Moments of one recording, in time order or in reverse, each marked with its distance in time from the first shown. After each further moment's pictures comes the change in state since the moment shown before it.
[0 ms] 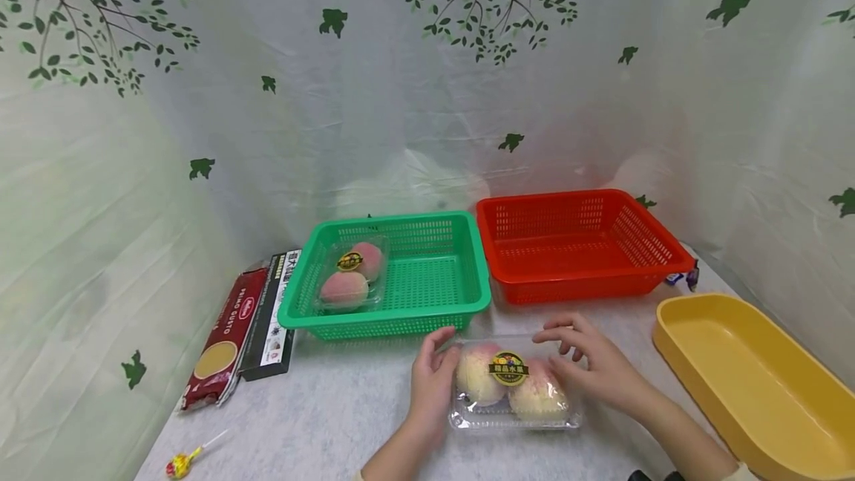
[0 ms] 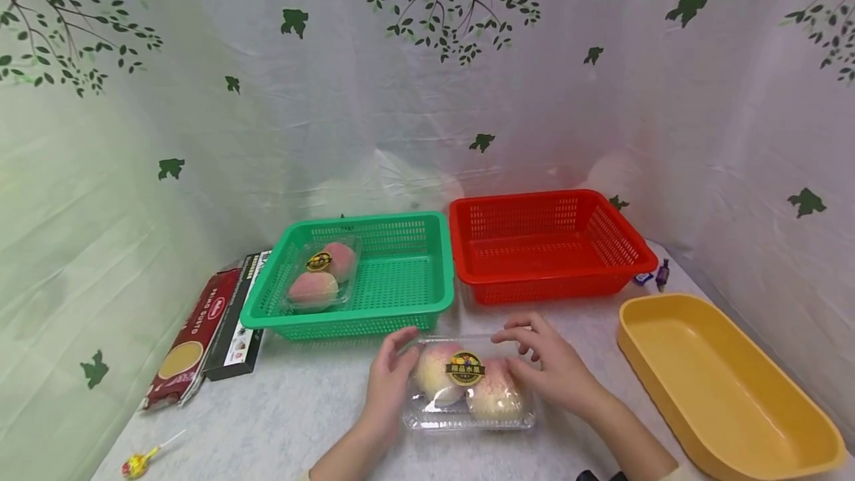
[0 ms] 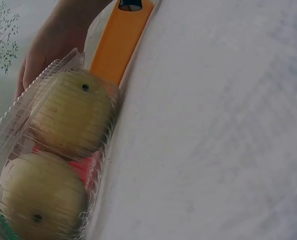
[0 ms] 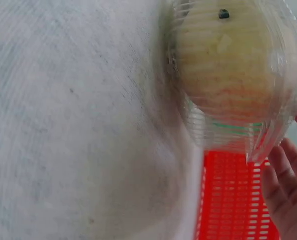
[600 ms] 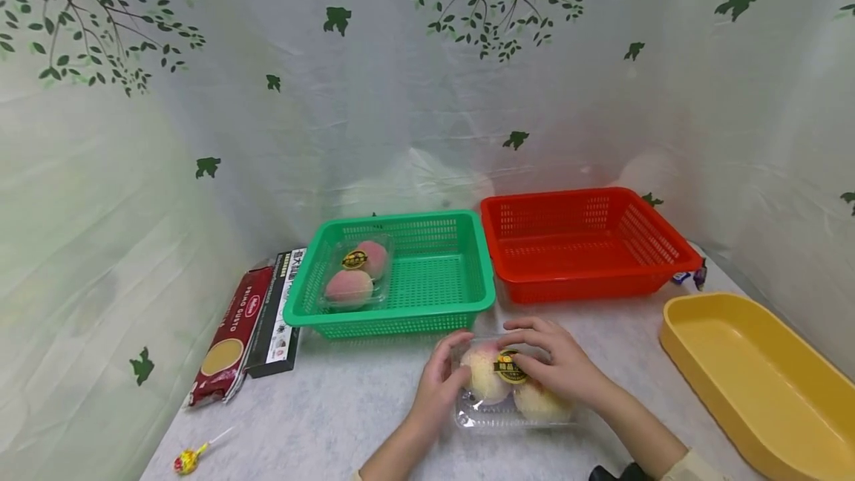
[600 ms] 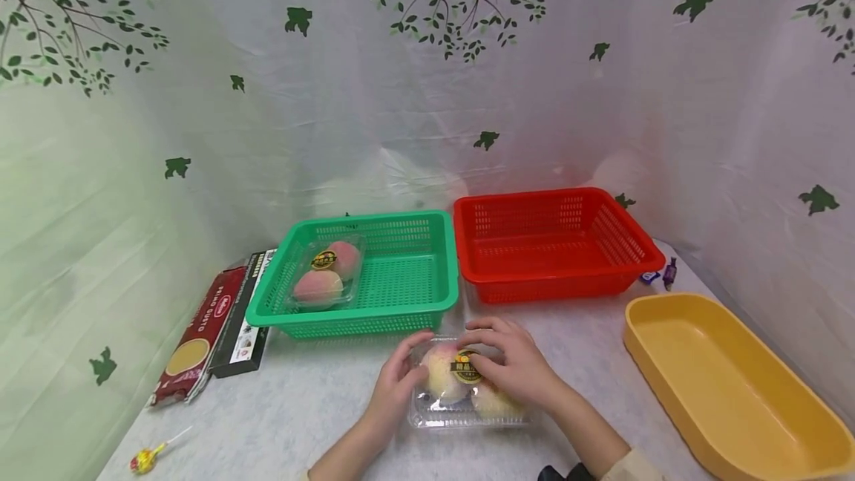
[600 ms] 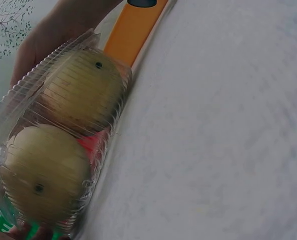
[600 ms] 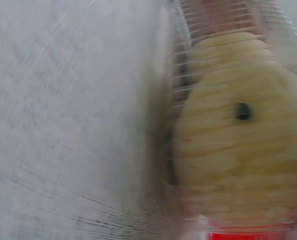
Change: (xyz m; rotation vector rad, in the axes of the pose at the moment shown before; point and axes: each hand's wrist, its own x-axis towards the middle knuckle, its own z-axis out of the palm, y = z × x) left_hand -0.002 -0.008 -0.017 0.102 -0.305 0.165; right_hand 0.021 -0.020 0.038 0.088 -0.022 -0.084
